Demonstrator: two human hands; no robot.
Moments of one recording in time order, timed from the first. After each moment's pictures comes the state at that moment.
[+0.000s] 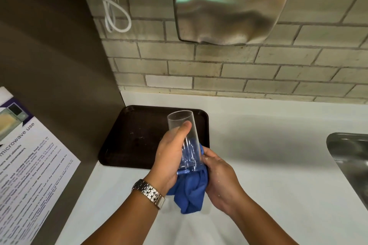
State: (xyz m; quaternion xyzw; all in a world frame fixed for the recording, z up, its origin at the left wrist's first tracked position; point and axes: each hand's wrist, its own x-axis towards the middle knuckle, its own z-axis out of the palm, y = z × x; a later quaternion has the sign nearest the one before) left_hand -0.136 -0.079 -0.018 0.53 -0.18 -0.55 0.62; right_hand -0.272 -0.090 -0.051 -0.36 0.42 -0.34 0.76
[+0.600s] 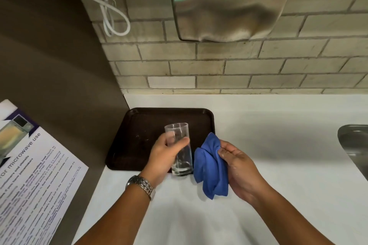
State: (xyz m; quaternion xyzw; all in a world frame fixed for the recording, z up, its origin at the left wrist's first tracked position) left_hand -0.077 -0.093 -0.073 0.65 -0.28 -0.46 0.54; right_hand -0.297 -0.122 -0.062 -0.36 0.46 -0.36 0.73
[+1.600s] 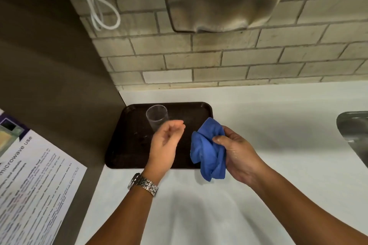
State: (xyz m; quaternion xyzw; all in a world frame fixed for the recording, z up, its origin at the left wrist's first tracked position) left_hand -0.079 -0.096 -0.070 0.59 -0.42 -0.36 0.58; right_hand -0.286 -0.140 -0.046 -0.35 0.44 -0.35 0.75
